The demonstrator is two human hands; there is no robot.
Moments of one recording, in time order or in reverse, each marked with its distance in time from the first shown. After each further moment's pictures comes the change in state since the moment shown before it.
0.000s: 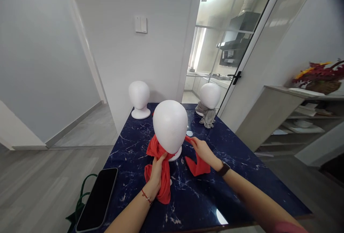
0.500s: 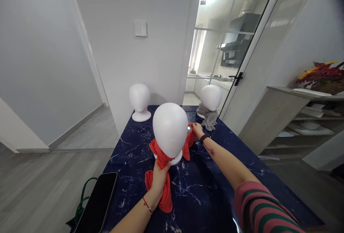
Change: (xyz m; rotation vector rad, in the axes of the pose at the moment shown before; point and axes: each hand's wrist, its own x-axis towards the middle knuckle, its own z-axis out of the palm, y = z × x) left_hand 0.009 -0.014 0.001 0.045 -0.057 0.221; right_hand 0.131 0.026 0.002 0.169 0.249 0.308
